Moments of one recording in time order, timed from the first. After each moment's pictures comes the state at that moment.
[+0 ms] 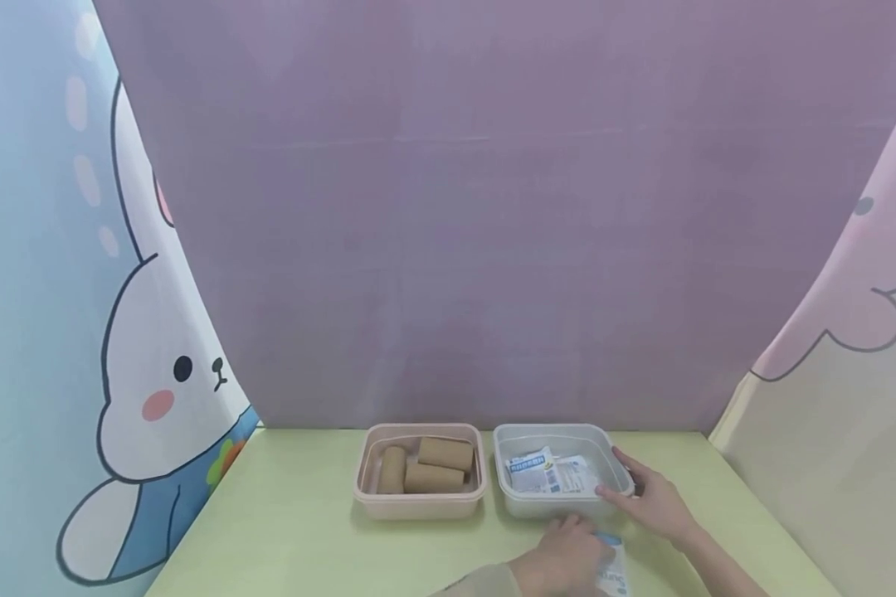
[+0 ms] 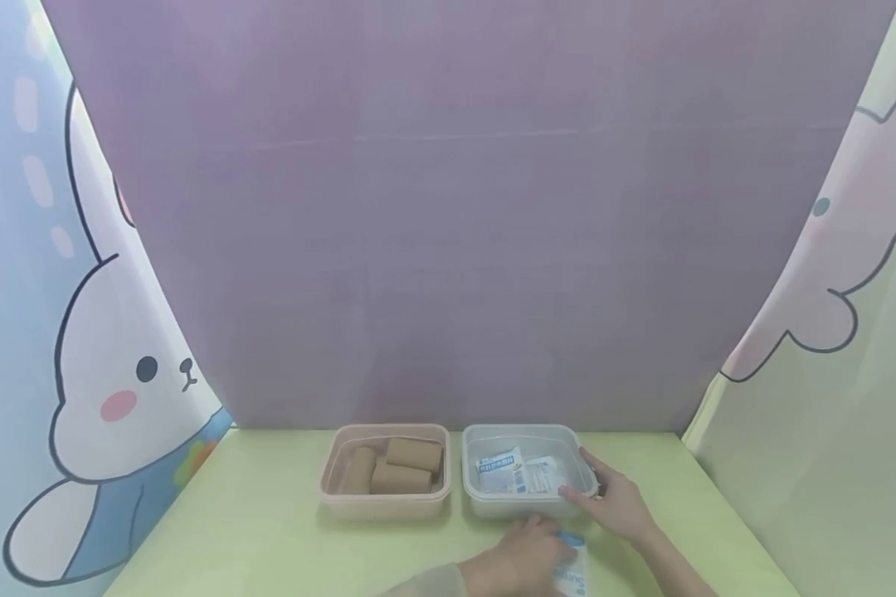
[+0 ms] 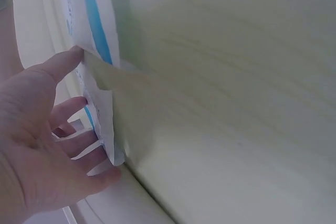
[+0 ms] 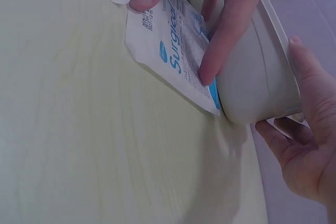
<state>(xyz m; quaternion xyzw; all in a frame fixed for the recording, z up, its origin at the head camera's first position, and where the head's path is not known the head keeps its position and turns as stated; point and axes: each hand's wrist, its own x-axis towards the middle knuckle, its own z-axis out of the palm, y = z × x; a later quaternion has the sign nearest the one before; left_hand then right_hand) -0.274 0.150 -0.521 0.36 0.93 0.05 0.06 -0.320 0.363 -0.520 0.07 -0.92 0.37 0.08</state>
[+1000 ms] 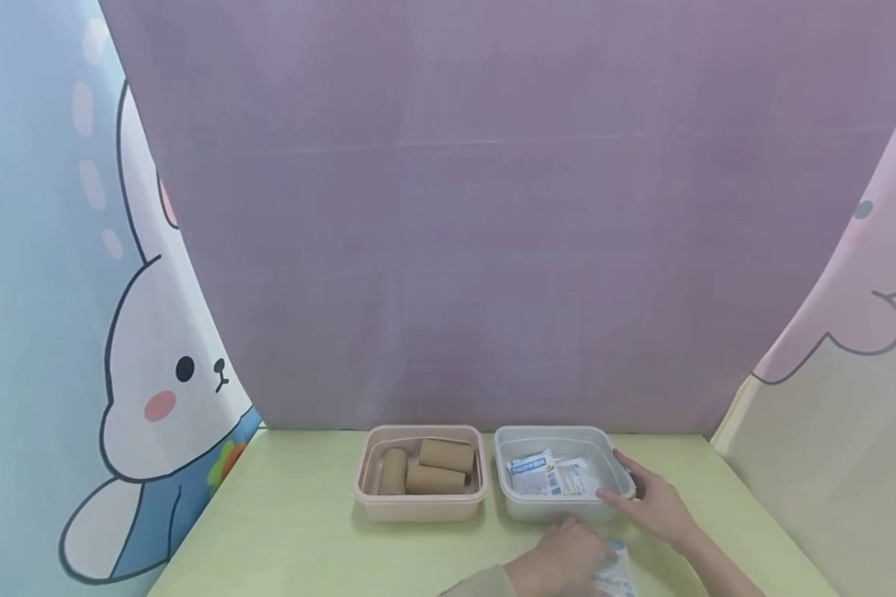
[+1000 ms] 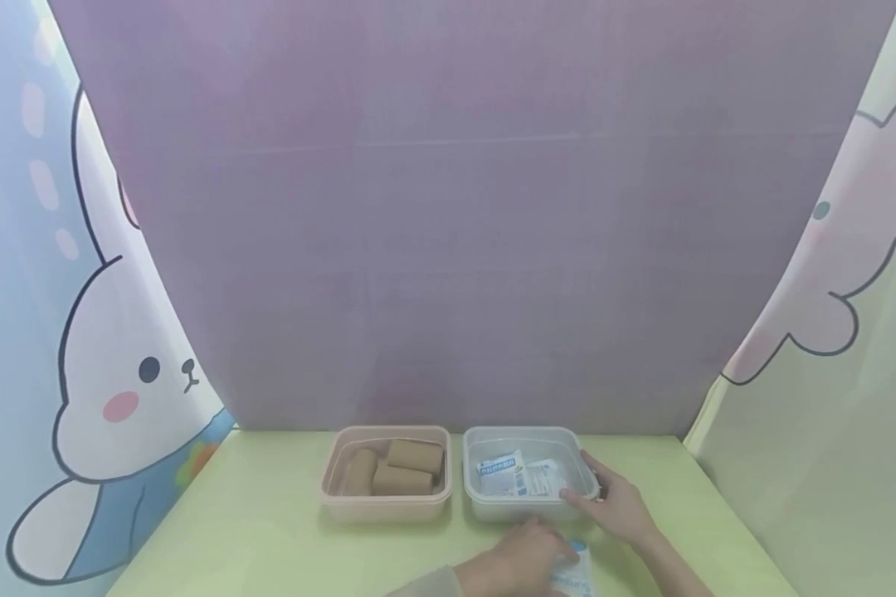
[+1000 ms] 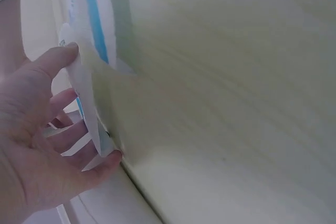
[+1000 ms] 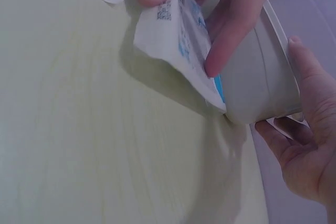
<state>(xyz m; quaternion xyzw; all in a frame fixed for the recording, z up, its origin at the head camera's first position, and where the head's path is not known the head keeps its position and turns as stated) -0.279 0.148 -0.528 0.40 0.91 0.05 0.00 -0.320 0.362 -0.522 0.07 -0.92 0.37 0.09</state>
